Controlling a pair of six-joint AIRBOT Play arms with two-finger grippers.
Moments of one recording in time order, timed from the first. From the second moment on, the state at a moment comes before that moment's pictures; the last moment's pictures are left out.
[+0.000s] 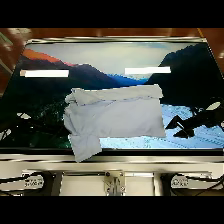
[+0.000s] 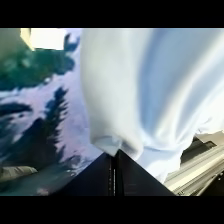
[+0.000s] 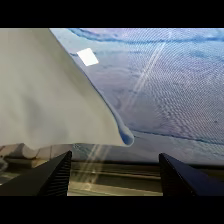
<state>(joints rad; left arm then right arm) 0.27 -1.44 0.66 0.76 -1.18 -1.13 -0.47 -1.51 0.94 -1.15 1.39 1.42</state>
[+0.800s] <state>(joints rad) 0.27 -1.30 0.78 0.77 -1.24 -1.13 -0.32 -1.51 0.93 -0.98 1.23 1.33</state>
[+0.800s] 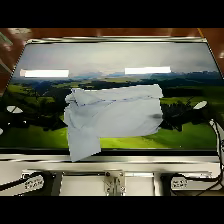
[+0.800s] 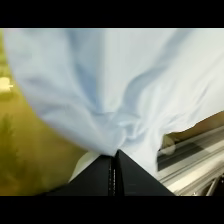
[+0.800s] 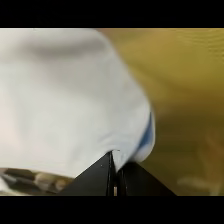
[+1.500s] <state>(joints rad) 0.27 -0.80 2.04 0.85 -1.04 -1.25 -0.31 -0.74 1.82 -1.08 1.00 1.27</state>
